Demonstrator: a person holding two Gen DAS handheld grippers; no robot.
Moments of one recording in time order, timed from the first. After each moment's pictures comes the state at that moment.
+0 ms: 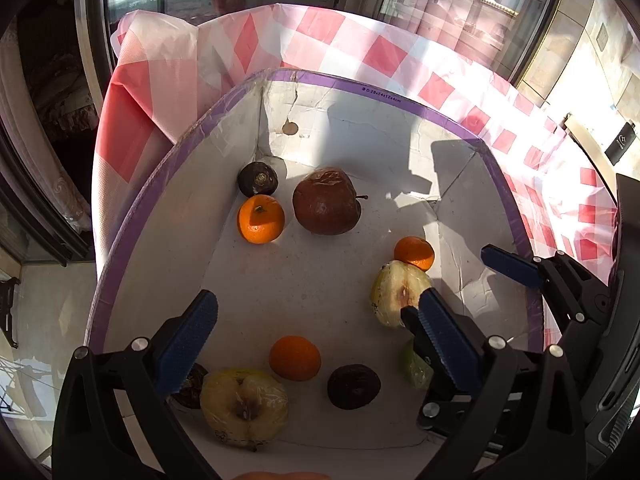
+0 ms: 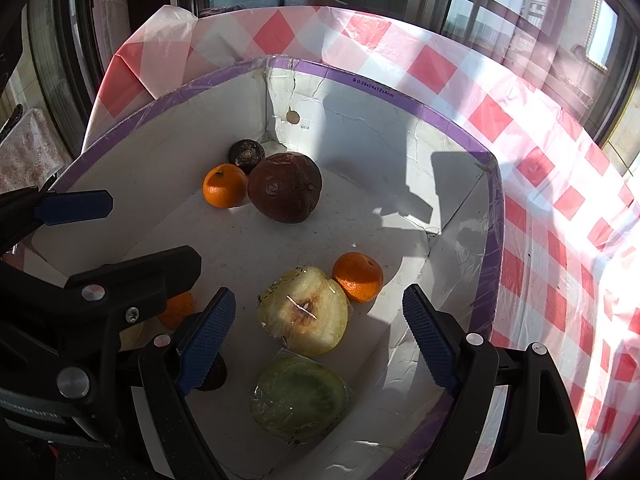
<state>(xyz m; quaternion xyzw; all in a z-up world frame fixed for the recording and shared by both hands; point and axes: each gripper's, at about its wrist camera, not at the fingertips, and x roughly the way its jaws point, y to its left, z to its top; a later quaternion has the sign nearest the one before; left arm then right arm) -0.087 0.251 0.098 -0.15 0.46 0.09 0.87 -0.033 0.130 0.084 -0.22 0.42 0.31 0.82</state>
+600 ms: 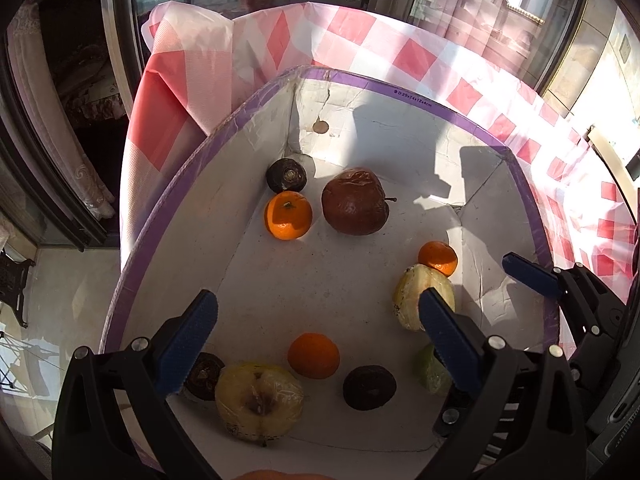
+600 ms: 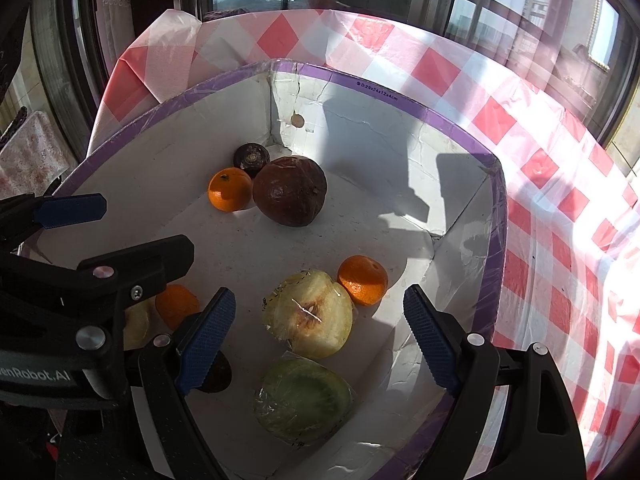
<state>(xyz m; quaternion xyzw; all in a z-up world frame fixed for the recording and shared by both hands) -0.089 0.260 0.095 -0.16 0.47 0.14 0.86 -0.033 0.134 0.086 -0.21 0.42 0.32 0.82</state>
